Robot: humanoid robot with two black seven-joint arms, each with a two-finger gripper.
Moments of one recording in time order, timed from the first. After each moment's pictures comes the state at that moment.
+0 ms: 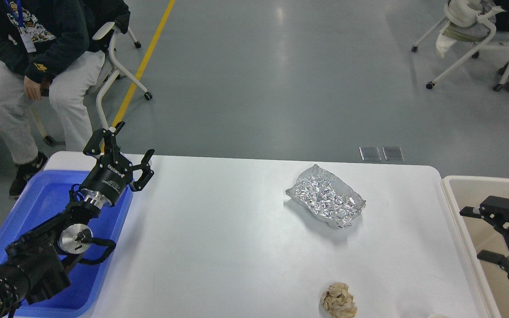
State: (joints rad) left arm -0.64 0.33 -0.61 -0.46 0.08 -0.61 -0.60; right arm 0.36 -1.43 0.55 1.69 -0.35 0.24 -0.03
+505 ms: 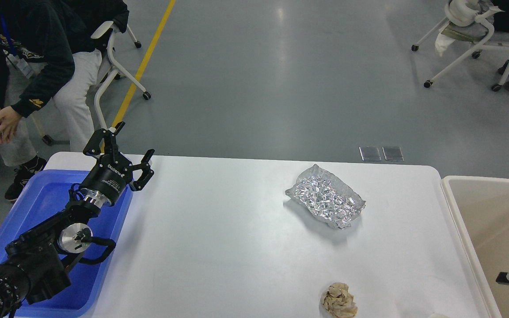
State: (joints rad) left arm -0.64 0.33 -0.61 -0.46 0.08 -0.61 -0.60; right arm 0.35 -1.57 0.34 1.74 -0.63 0.21 -0.03
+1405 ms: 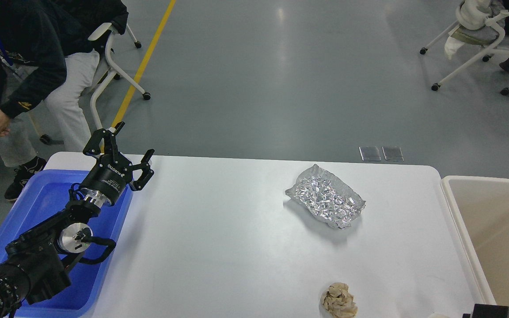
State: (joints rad) left arm -0.64 0.33 -0.61 -0.46 0.08 -0.61 -0.60; right arm 0.35 -1.39 0.21 1.75 -0.84 0.18 -0.04
